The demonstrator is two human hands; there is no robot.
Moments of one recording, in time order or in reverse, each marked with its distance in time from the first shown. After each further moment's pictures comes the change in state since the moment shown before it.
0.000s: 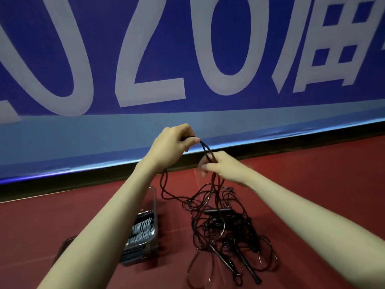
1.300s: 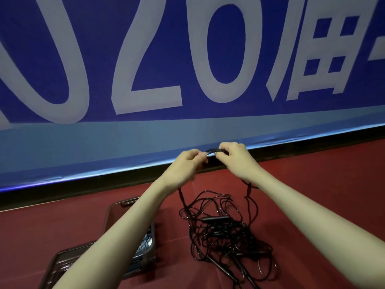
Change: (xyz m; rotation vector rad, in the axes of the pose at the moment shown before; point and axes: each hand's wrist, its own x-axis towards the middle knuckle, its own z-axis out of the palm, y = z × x) left_hand -0.009 0.009 0.034 -0.511 -0.227 -0.255; right_hand -0.006 -0.021 -0.029 -0.360 0.426 -0.027
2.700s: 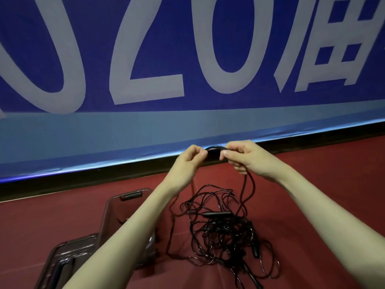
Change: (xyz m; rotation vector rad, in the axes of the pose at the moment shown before) left_hand 0.011 -0.030 0.013 -0.138 0.144 0.063; right_hand -0.004 0.020 -0.014 0.479 -0.386 0.032
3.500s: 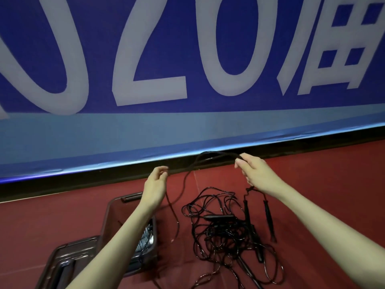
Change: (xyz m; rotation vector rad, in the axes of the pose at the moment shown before) left_hand -0.011 -0.085 -0.054 0.096 0.334 -0.298; right_hand 0.001 0.048 0.006 -0.274 0.303 0.079
